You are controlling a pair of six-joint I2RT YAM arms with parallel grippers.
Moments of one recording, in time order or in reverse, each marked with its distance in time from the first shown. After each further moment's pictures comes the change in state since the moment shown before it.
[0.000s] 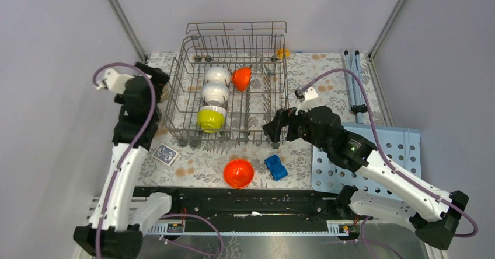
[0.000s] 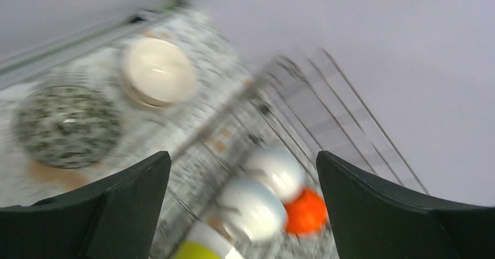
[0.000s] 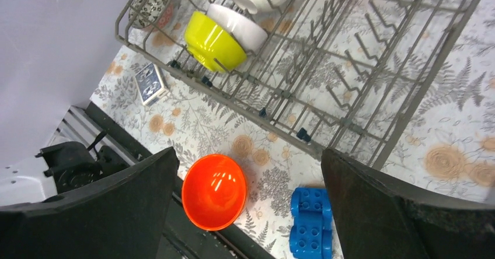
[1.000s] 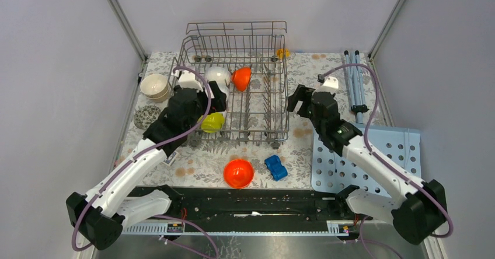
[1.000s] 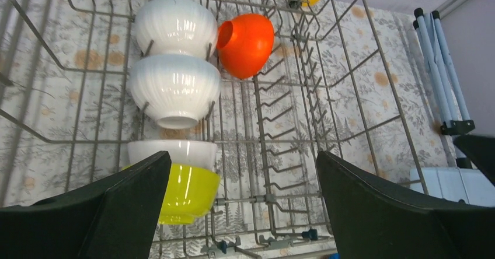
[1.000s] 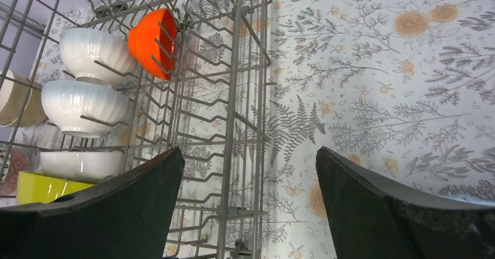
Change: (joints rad) left arm -0.602 0.048 -0.091 0.137 0.203 0.491; right arm -0.327 0.121 -0.153 0.292 0.249 0.025
